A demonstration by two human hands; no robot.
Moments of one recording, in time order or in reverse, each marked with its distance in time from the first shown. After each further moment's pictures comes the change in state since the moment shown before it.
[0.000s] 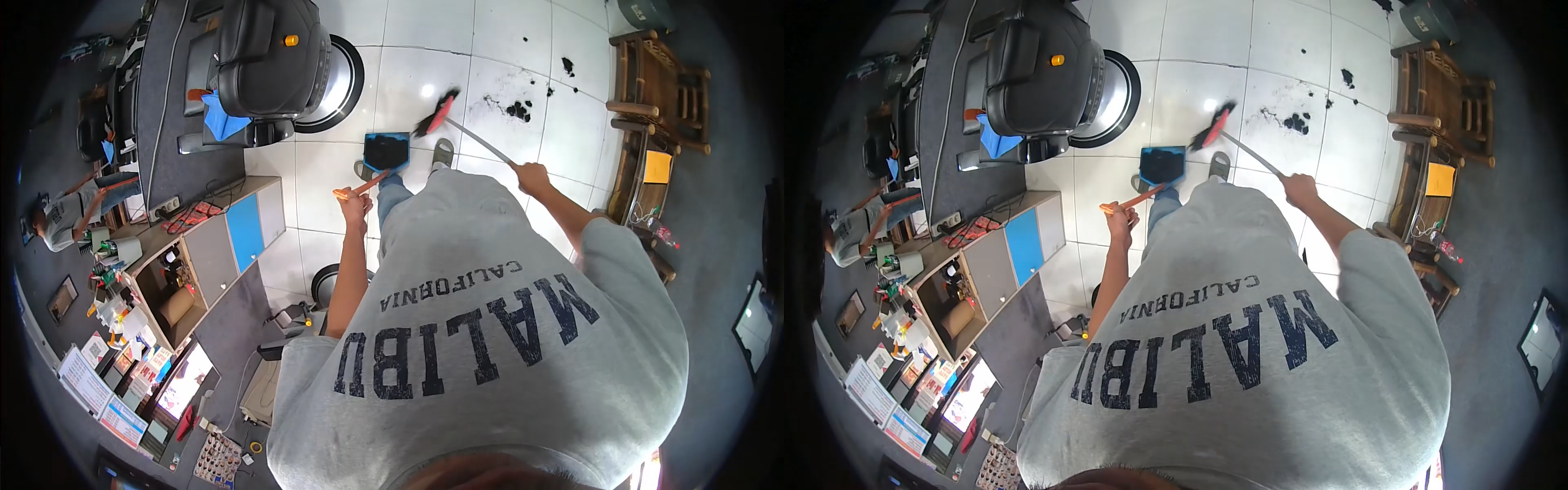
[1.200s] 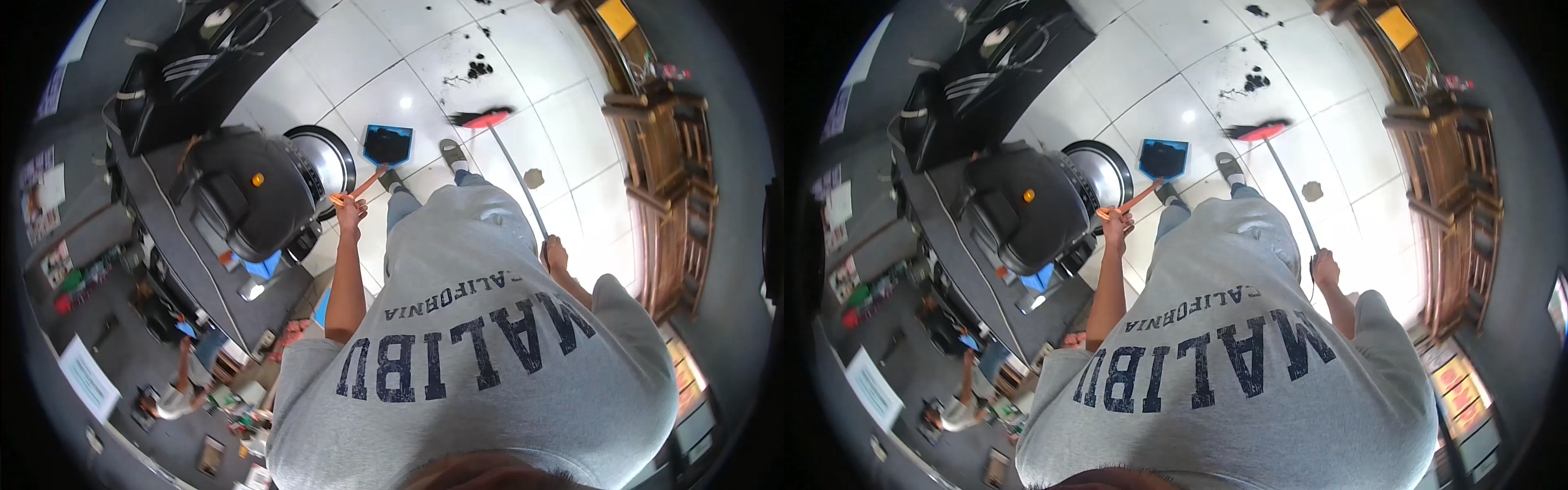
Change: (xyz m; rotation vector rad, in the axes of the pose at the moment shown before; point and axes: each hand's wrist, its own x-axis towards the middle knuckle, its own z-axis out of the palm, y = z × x) left_hand 0.084 0.156 0.099 0.697 -0.371 0.078; right_hand -0.207 -0.276 0.159 0.904 0.087 1.051
